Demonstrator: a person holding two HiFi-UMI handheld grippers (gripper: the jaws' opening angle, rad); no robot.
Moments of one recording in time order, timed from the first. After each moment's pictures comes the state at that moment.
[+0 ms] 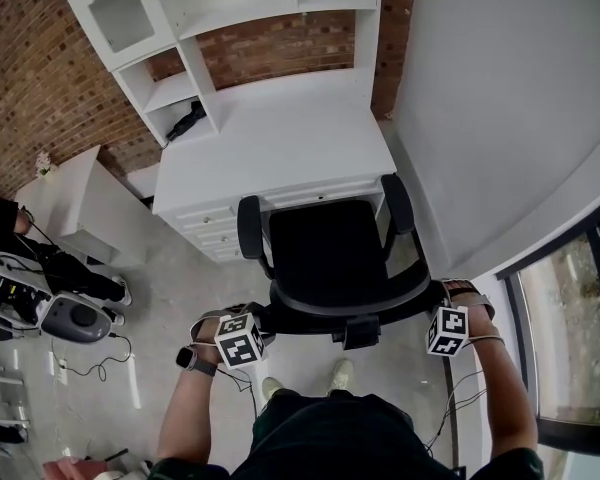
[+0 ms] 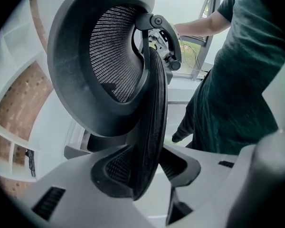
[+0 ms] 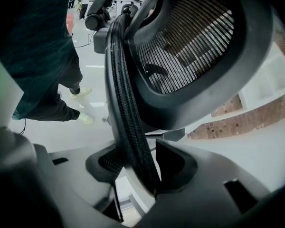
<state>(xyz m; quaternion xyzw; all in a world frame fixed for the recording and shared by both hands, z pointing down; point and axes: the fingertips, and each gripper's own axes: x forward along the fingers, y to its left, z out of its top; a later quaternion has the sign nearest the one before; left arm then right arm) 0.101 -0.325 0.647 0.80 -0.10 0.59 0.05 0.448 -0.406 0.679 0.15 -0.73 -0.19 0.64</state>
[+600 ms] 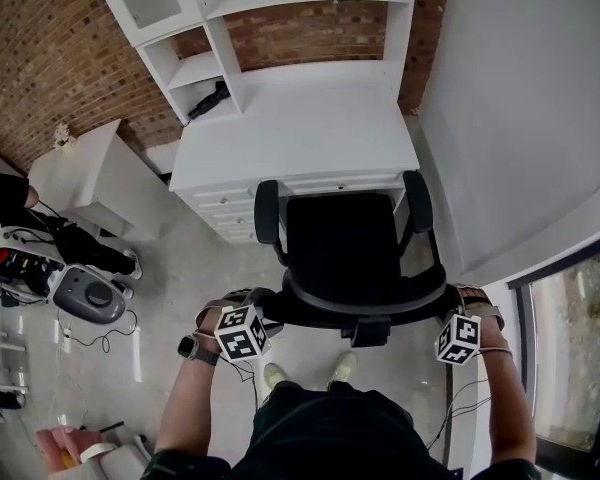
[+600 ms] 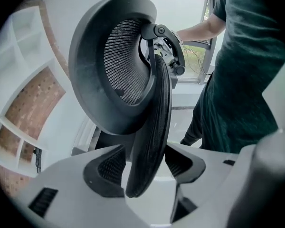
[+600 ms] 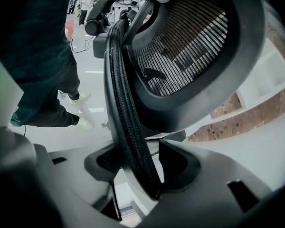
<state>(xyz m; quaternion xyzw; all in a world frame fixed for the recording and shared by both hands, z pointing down) 0.104 -0.333 0.637 0.81 -0.16 0.56 0.03 0.451 -0.406 0.676 0.16 -0.75 -0.19 0.61</state>
